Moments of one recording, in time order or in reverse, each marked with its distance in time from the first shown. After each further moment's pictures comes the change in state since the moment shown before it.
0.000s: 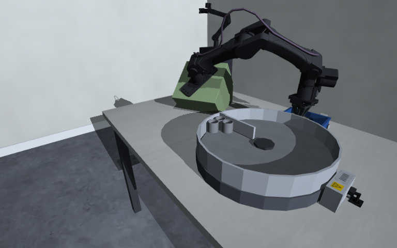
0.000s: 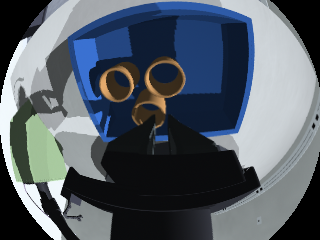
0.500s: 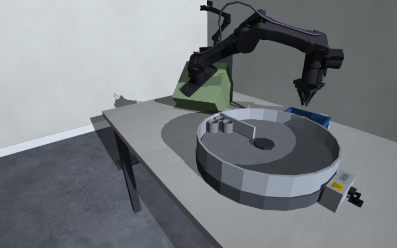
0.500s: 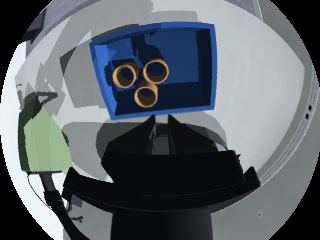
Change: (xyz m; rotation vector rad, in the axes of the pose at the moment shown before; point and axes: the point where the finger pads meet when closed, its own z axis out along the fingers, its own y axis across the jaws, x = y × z) arm -0.005 -0.009 -0.067 0.037 -0.020 0.011
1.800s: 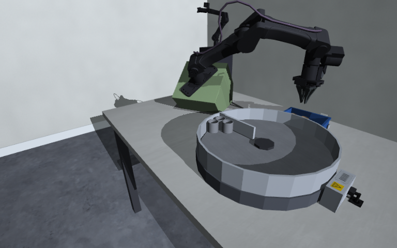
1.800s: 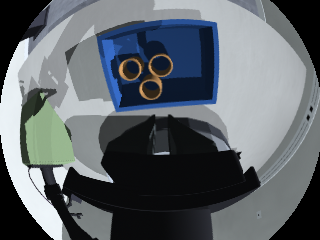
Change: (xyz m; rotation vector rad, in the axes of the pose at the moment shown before) arm 0.006 0.005 -0.012 -0.027 0.018 -0.007
